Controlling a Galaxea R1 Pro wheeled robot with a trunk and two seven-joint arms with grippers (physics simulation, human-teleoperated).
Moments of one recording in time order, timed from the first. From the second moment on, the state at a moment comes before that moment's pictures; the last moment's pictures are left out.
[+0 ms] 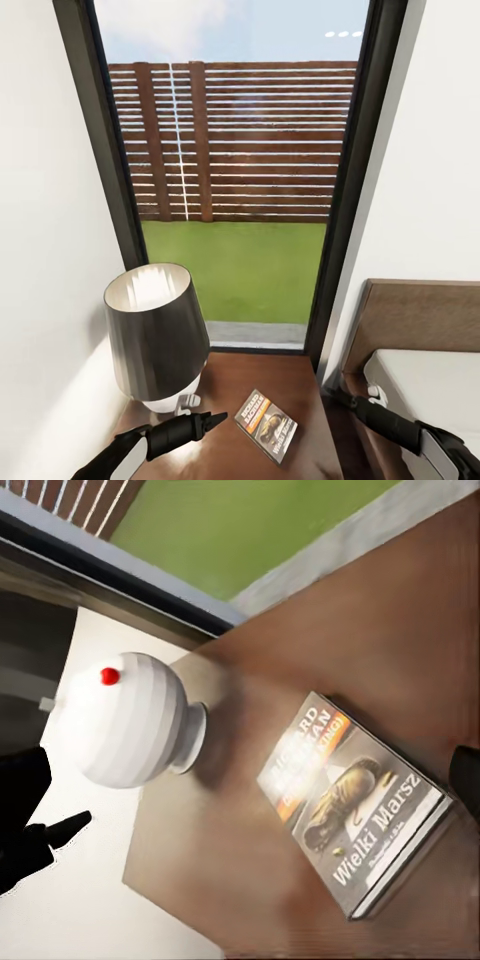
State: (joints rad) left arm -0.44 0.10 -0.41 -0.53 0.67 0.20 -0.82; right arm -0.42 -0.36 0.01 -0.52 -0.62 0.43 0.97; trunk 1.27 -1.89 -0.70
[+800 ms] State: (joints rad) left arm -0.44 0.10 -0.41 -0.30 0.65 0.05 -0.82; right arm -0.42 -0.42 0.01 -0.13 -0.54 0.04 1.12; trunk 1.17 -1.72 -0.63
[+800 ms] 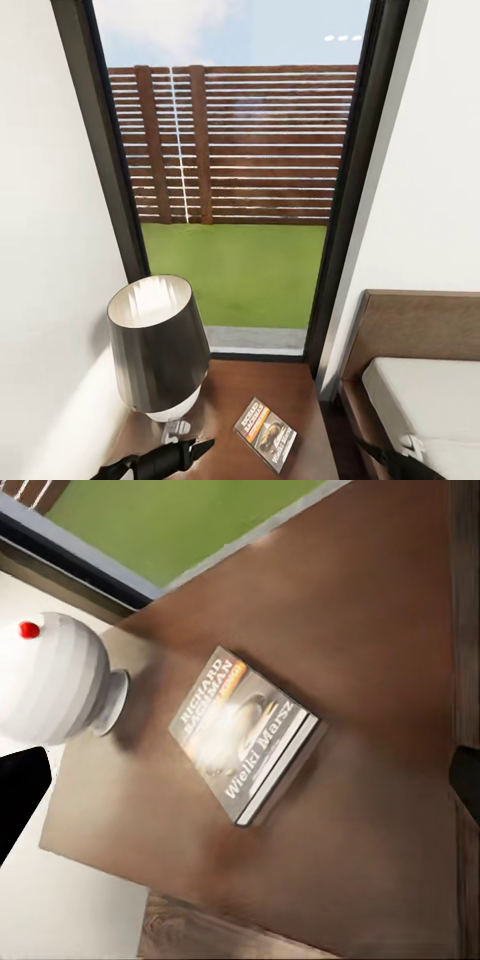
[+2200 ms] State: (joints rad) left arm -0.24 0.03 -0.41 -0.02 0.49 -0.24 -0.57; right arm -0.24 -0.38 0.01 0.08 -0.37 -0.10 1.10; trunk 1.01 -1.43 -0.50
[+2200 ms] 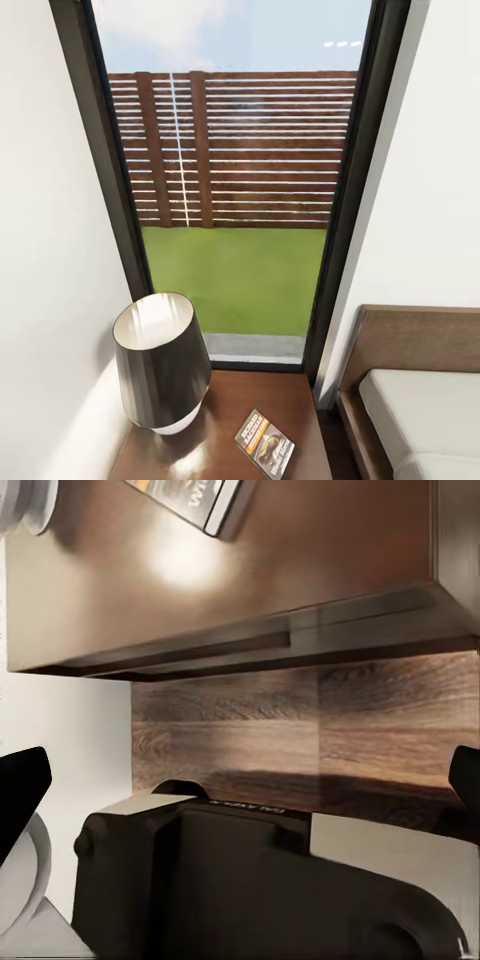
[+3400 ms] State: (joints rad) left arm -0.14 -0.03 -0.42 -0.02 0.41 -0.24 -0.04; right arm -0.23 -0.15 0.01 0.08 -0.30 -0.11 0.52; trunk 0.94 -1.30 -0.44
